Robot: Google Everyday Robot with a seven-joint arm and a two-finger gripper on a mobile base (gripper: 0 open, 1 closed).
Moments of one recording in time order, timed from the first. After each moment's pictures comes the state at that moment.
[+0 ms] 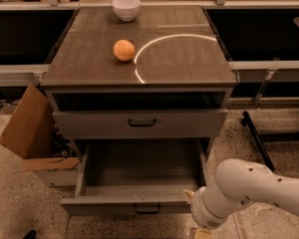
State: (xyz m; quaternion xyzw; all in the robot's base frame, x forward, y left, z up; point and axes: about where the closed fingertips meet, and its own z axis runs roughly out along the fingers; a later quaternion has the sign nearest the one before) arm 0.332 -0.110 0.545 -0.65 0.72 0.19 0.11
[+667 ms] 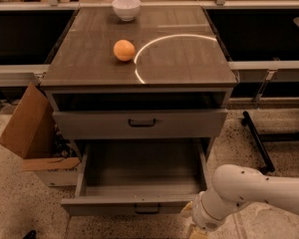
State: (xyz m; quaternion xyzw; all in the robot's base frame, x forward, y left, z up) arm 0.334 -0.120 0.495 -0.64 0.74 0.20 0.09
